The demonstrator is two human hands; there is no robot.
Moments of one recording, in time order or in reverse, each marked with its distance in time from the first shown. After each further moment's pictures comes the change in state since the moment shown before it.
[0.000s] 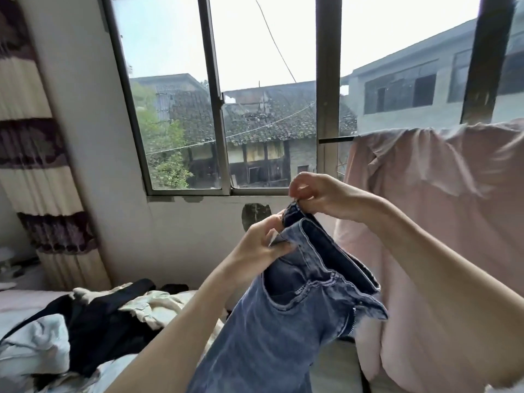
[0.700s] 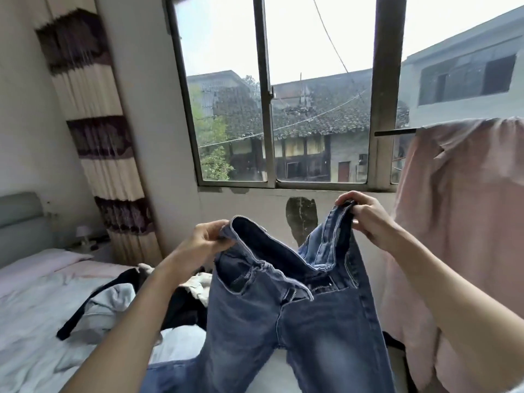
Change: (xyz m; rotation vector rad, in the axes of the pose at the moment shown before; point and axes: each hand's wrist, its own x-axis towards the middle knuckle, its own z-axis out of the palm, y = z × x) left_hand -0.112 0.012 -0.150 0.013 0.239 -0.331; right_hand 0.037 0.053 0.076 0.593 0.401 0.197
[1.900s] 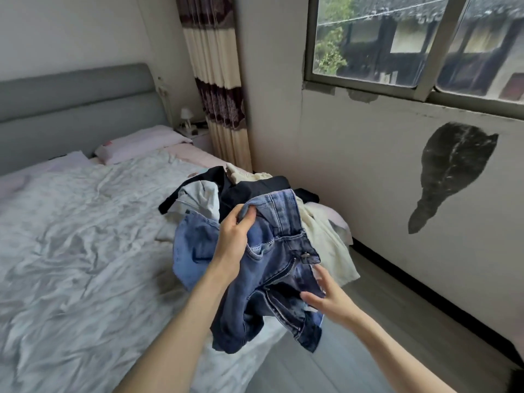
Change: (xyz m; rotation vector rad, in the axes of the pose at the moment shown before) left_hand 0.036 -0.229 -0.113 -0.204 0.870 -0.258; right_hand 0.048 0.332 0.256 -0.427 -0.825 0.411
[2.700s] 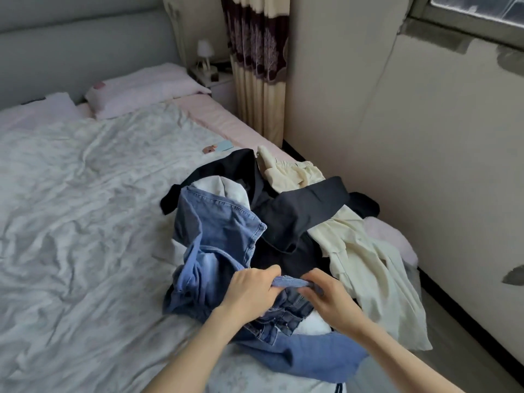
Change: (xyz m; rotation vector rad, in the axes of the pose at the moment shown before) left_hand 0.299 -0.184 -0.127 1.297 -0.414 0.045; right_hand 0.364 -0.078 0.042 -0.213 -0.073 -0.297
